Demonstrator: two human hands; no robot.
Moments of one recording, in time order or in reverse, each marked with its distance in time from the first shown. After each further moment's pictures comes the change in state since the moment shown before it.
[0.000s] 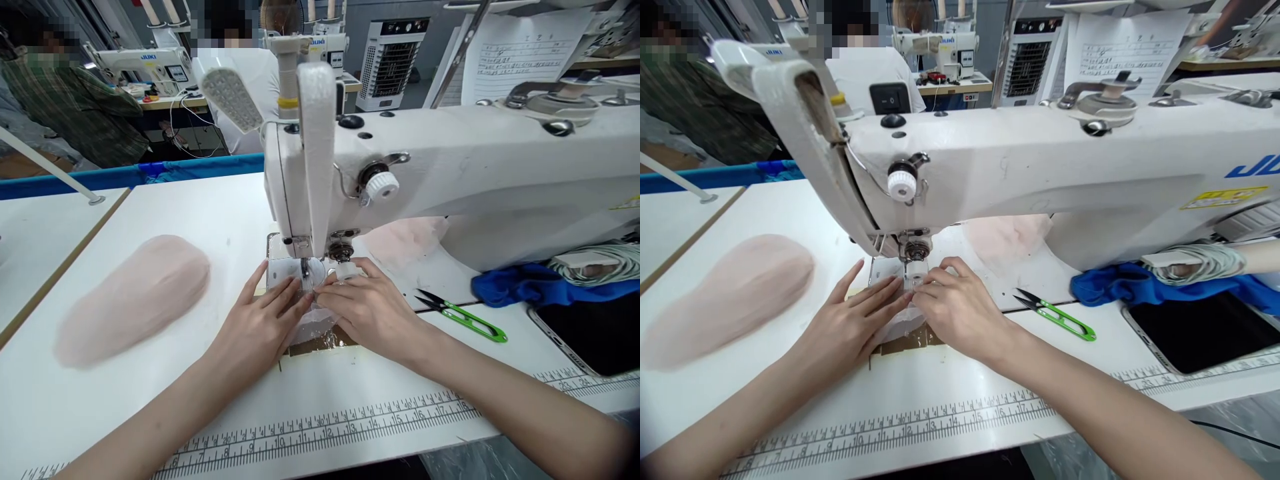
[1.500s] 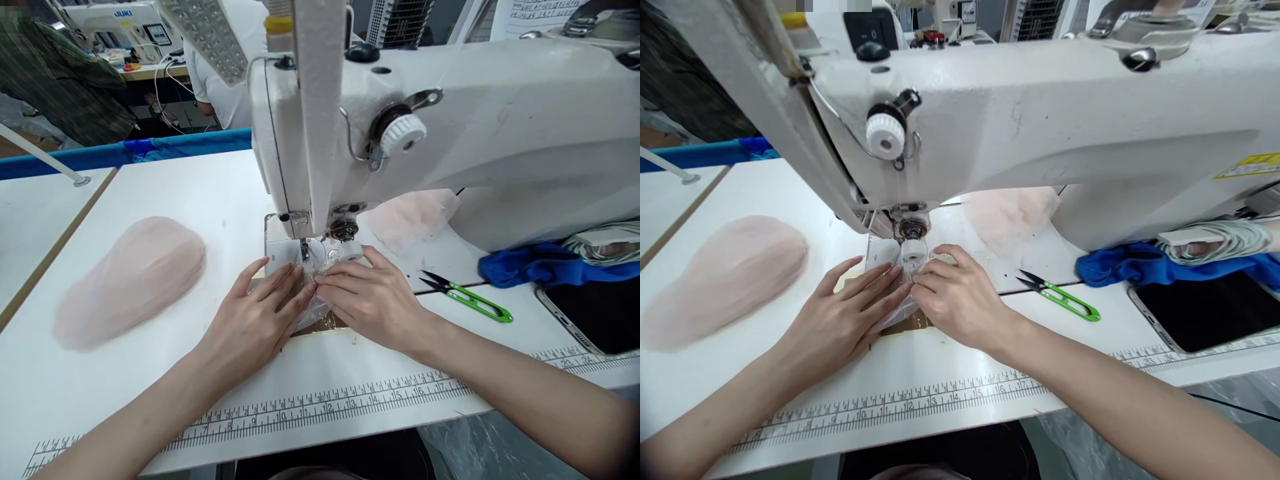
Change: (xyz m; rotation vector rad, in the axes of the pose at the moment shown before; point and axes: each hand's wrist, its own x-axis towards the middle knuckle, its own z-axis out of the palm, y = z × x) left_hand -0.004 0.007 -0.011 0.062 -0.094 0.034; right_hand -0.006 -0.008 0.003 -0.046 0.016 -0.018
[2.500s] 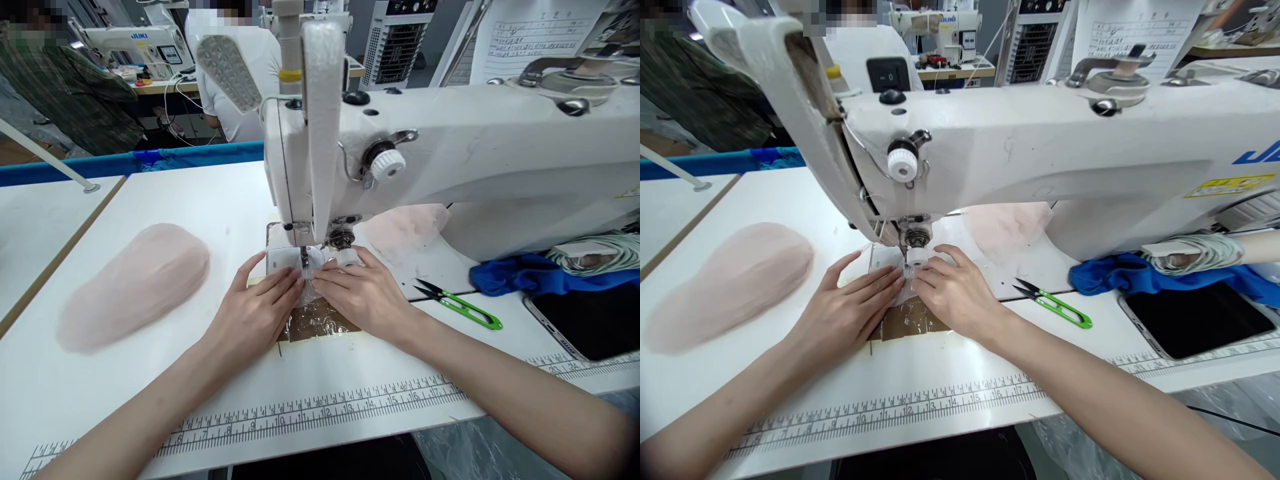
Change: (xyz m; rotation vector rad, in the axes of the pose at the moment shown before) left_hand 0.003 -0.011 0.008 -0.099 0.129 -0.039; right_hand 0.003 0.011 0.009 -0.059 0.030 -0.039
